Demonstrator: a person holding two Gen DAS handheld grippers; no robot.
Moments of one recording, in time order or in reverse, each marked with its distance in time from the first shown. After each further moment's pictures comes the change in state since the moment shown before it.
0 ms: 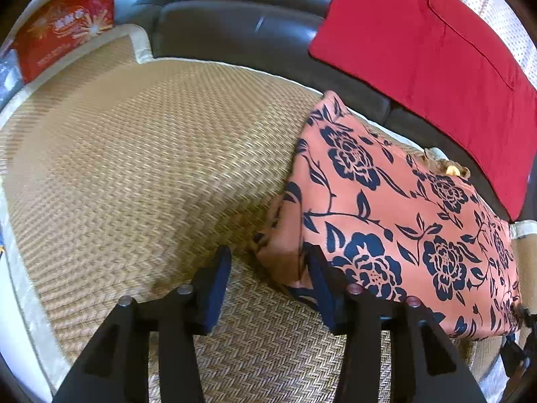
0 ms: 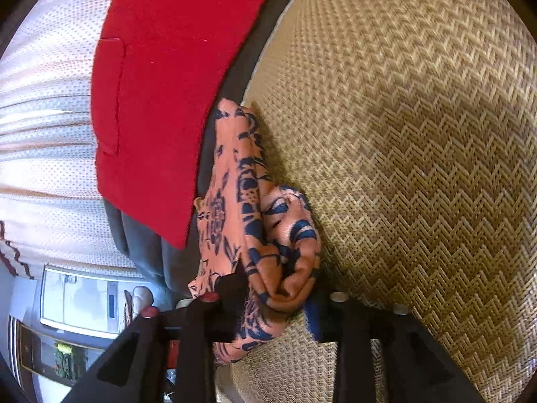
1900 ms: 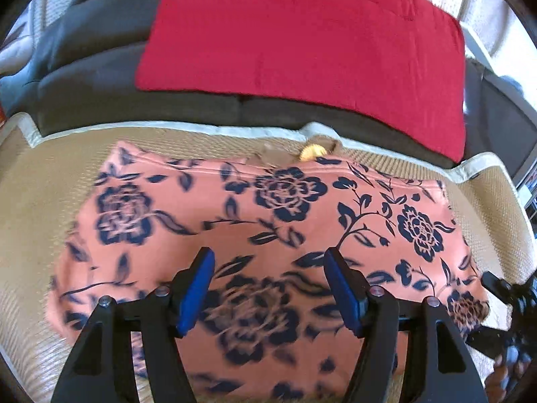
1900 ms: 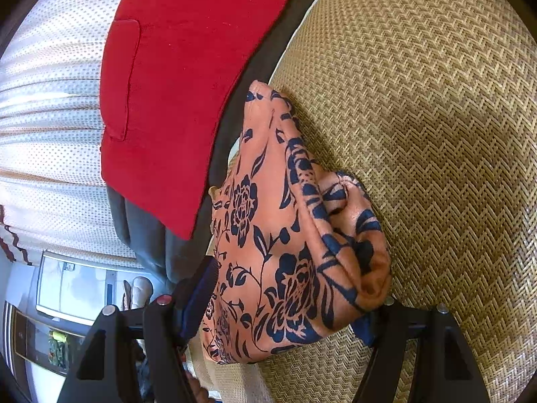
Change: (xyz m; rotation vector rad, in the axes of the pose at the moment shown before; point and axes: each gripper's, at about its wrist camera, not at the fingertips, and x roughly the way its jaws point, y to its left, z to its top) left arm 0.013 -0.191 0.013 0.338 0.012 -0.206; right arm 0.044 0.055 -0.007 -0.058 0.025 -0.004
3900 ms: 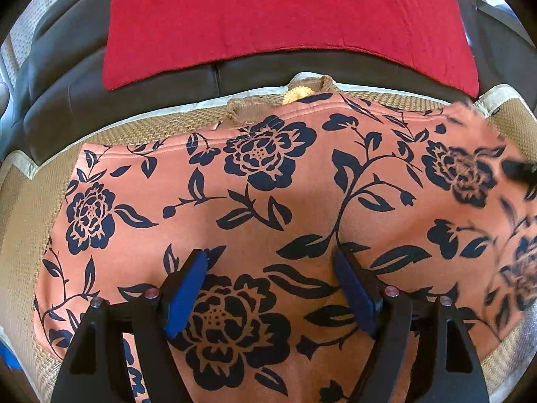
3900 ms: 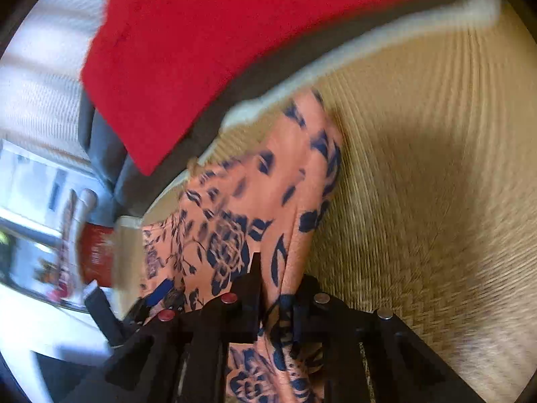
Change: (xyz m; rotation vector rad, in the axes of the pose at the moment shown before) left arm 0.054 -0.031 -0.017 0.180 0.092 0.128; right arm 0.079 0.102 0.074 -0.479 0.218 -0.239
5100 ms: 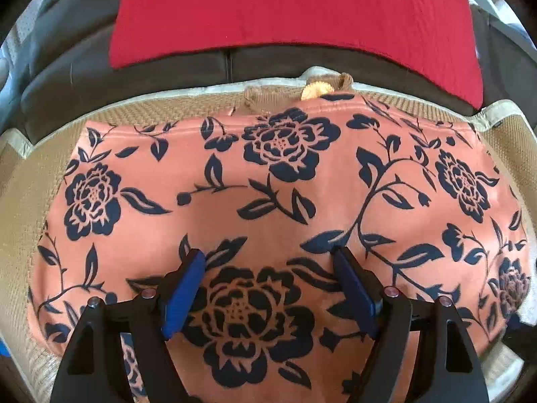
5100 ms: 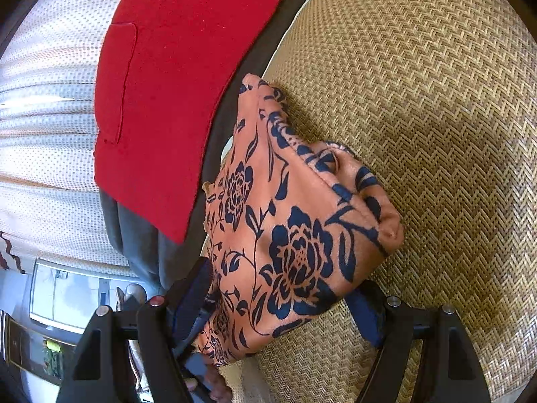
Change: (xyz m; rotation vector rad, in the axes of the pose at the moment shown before) left arm 0.003 0.022 0.004 -0.071 0.015 -0.028; right arm -0.007 -0.022 -0.134 0.517 -0.254 0.200
